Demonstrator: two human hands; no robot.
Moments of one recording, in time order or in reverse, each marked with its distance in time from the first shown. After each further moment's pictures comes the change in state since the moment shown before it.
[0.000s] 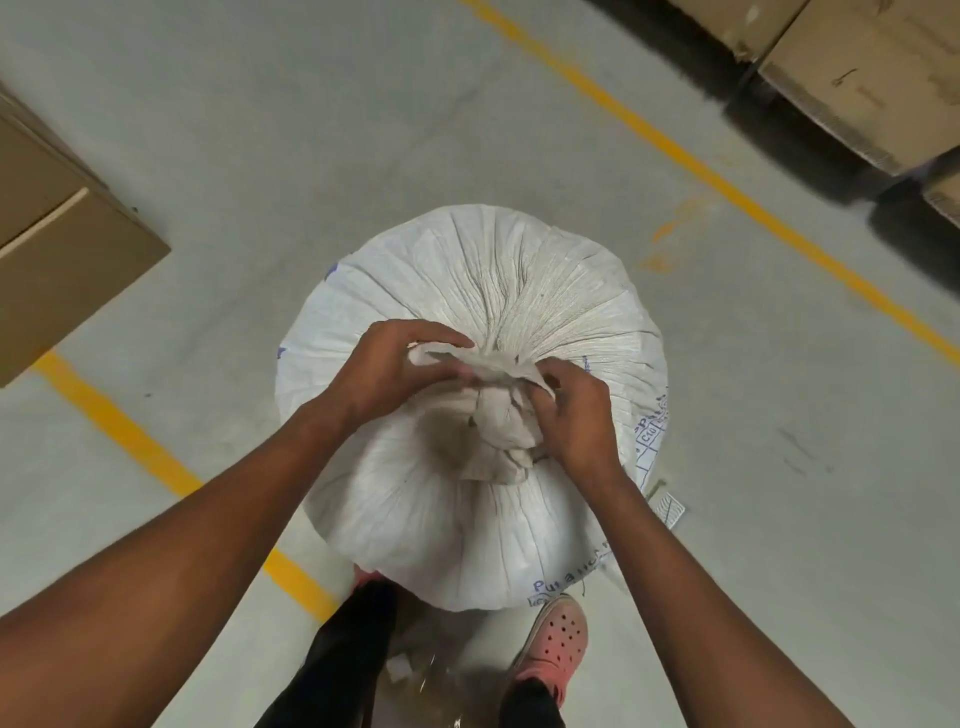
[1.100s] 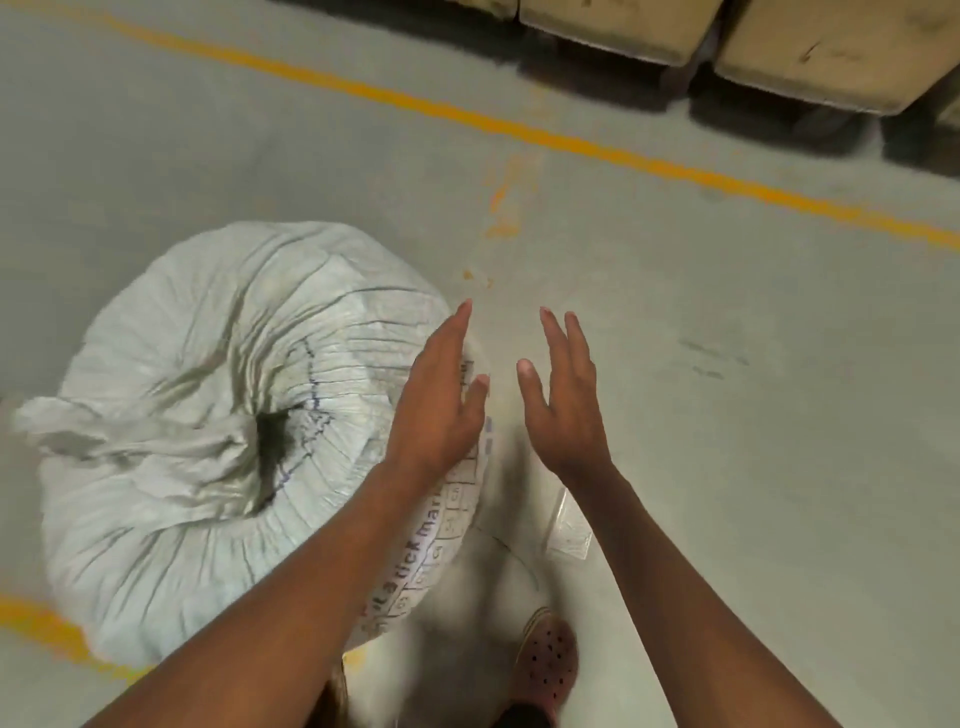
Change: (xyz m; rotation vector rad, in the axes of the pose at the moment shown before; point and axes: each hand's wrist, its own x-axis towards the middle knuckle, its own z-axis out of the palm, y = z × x) left_hand 0.037 0.131 0.343 0.177 0.026 0.172; right_hand -0.083 0.229 -0.141 0.132 0.308 0.183
